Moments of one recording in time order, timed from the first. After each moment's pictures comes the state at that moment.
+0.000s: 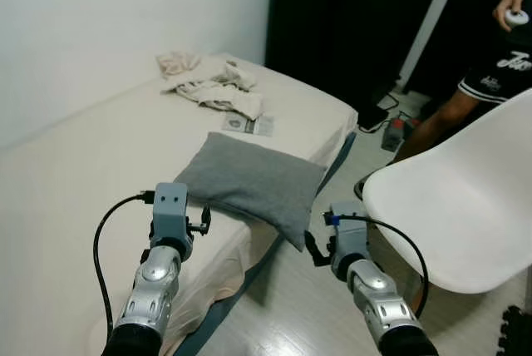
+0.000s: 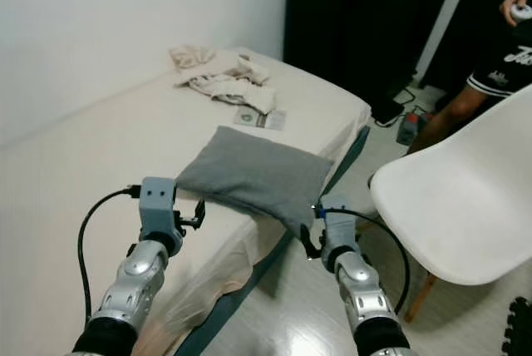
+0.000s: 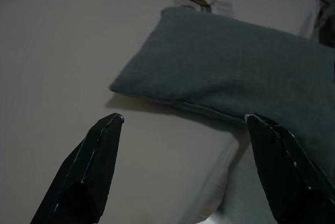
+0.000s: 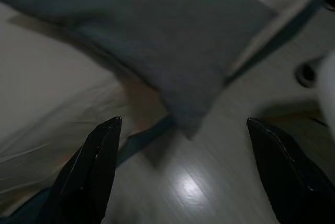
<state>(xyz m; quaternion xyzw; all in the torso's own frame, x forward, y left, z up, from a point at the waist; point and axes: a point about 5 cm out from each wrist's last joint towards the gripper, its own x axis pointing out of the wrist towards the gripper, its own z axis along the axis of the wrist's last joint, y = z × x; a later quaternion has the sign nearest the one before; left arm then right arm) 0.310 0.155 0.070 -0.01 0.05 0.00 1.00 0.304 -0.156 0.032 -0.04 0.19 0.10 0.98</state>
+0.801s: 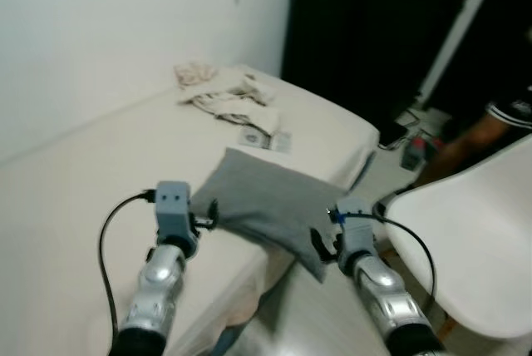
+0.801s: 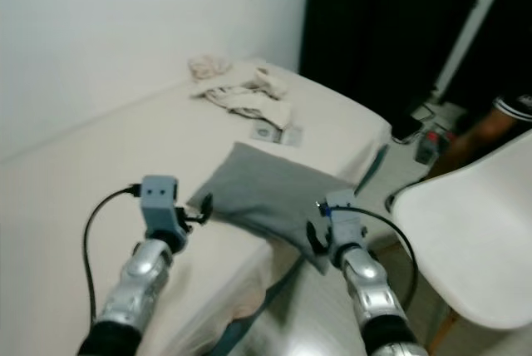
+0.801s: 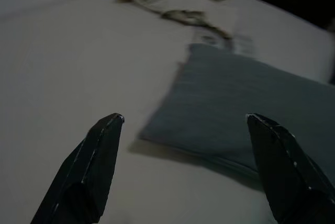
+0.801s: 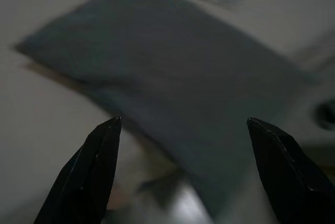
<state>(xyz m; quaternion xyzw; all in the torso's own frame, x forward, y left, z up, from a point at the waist) 0.307 0.158 0.074 -0.04 0.03 0.00 1.00 0.309 -0.147 0.038 -0.04 0.17 0.11 0.98</state>
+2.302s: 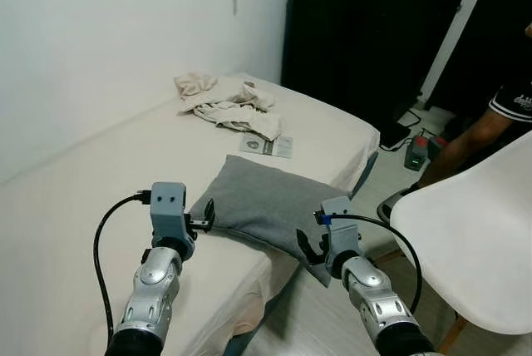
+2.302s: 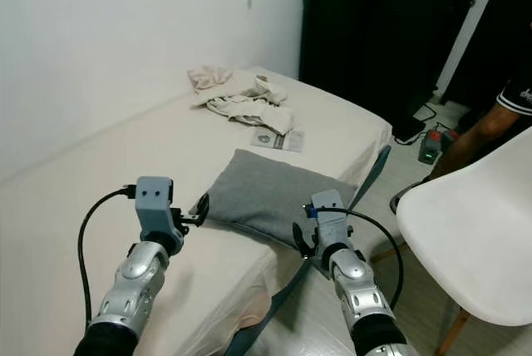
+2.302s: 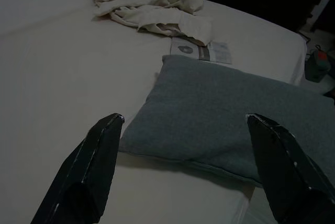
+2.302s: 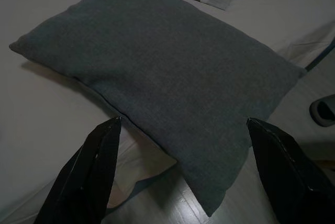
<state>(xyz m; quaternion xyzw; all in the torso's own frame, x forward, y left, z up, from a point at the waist) 0.306 0.149 0.075 -0.04 0.02 -0.03 1.00 0.307 -0.155 0.036 -0.06 0.18 0.11 0.98</state>
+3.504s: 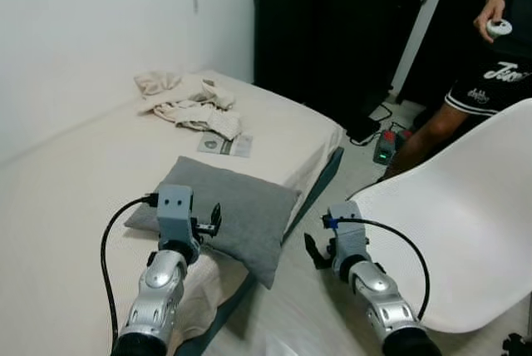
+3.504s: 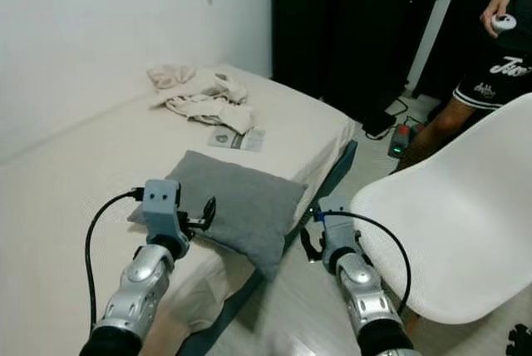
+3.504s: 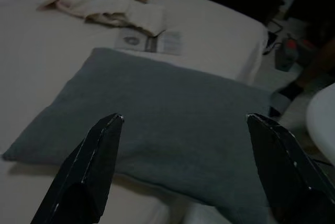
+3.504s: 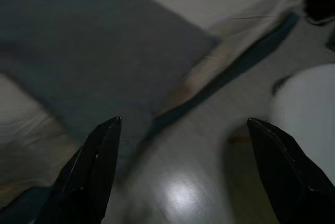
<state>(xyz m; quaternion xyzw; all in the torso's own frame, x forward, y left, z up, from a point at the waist) 0.304 0.144 0.072 -0.04 0.03 -0.04 1.00 0.302 -0.156 0.030 -0.06 0.19 0.11 0.98</state>
